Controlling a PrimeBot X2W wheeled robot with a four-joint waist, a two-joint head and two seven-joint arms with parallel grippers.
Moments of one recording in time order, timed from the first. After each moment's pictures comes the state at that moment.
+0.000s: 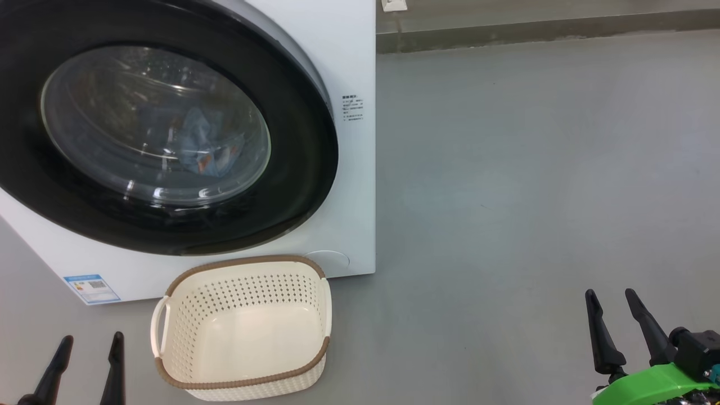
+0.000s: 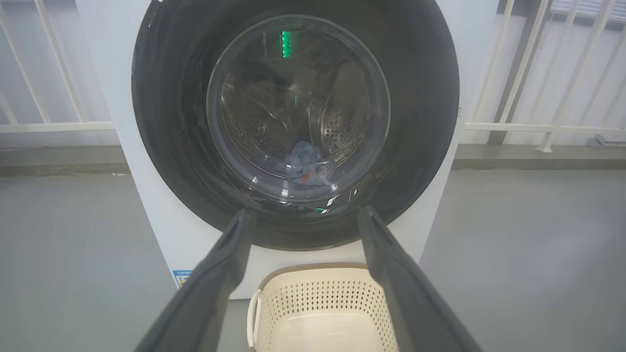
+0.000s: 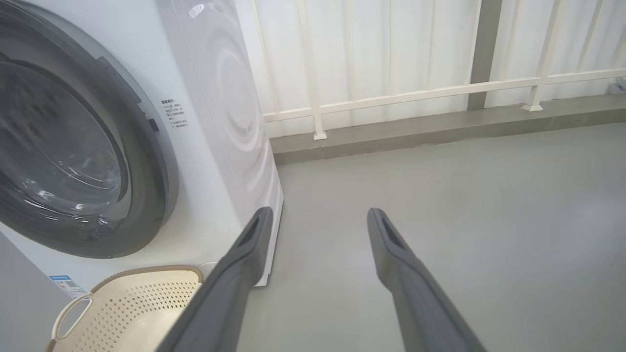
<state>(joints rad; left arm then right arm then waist) 0.05 0.29 0.04 0.24 -0.39 -0.13 -0.26 0.01 -0.17 0.00 0.30 0.36 0.13 -0.26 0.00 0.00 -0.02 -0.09</state>
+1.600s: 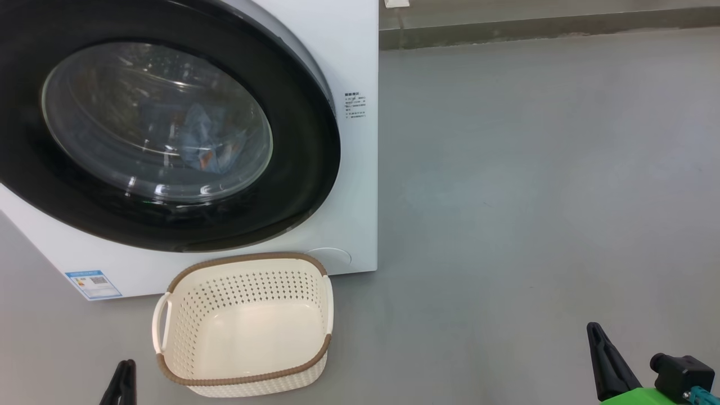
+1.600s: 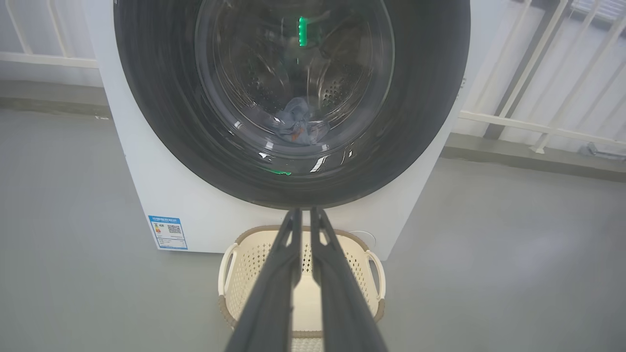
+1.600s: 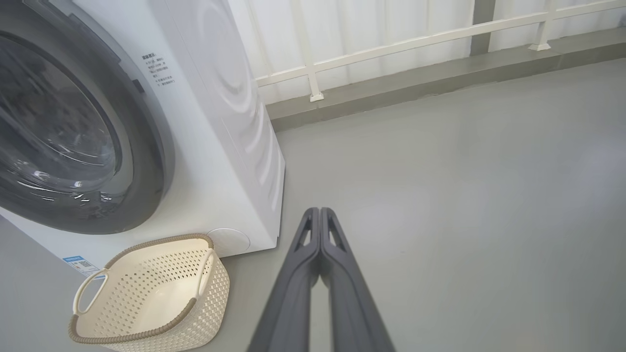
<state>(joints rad) 0.07 0.19 0.03 0.31 -0.40 -0.13 -0.24 0.05 -0.11 0.00 0.37 0.38 0.13 -0.25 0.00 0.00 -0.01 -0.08</state>
